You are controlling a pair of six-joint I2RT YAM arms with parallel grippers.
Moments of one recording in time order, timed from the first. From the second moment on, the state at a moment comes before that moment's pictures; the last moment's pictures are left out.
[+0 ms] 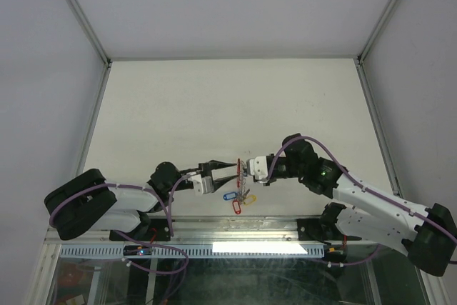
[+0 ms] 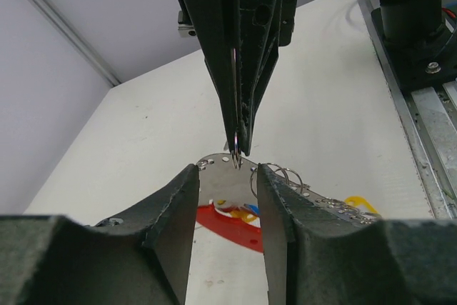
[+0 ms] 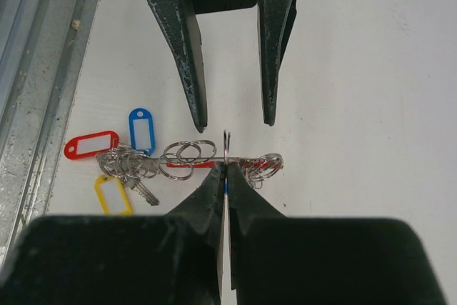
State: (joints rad) left arm -0.91 1.28 0.13 1.32 0.53 0.42; right arm 0.87 0.90 0.55 -0.13 -0.58 -0.73
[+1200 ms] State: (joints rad) left arm -0.92 1.26 0.26 1.02 0.52 0.52; right arm 0.91 0.96 0.65 -0.27 -0.44 -0.81
